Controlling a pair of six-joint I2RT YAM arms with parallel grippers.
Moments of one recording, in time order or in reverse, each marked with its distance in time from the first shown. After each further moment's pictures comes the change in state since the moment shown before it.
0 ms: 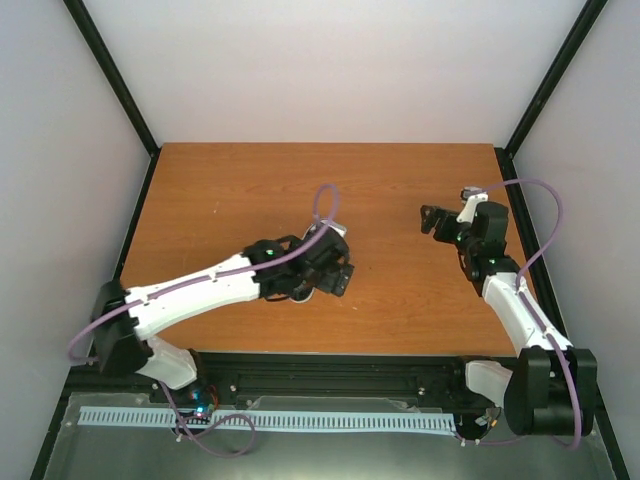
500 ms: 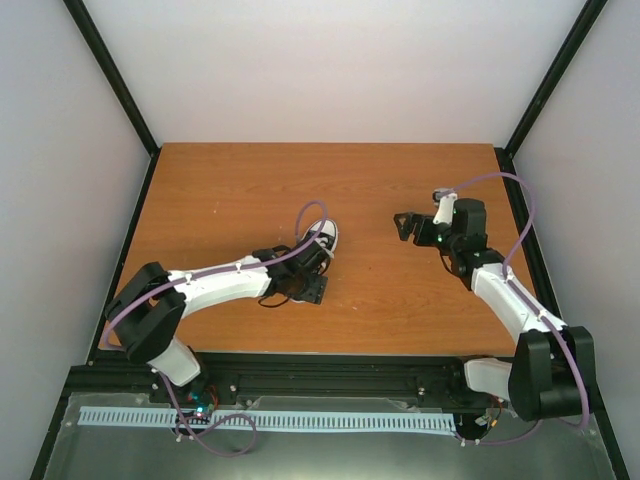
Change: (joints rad) left arm 0.208 0.059 -0.344 0.275 0.270 -0.036; right arm 0.126 0.091 0.044 -0.030 -0.128 -0.003
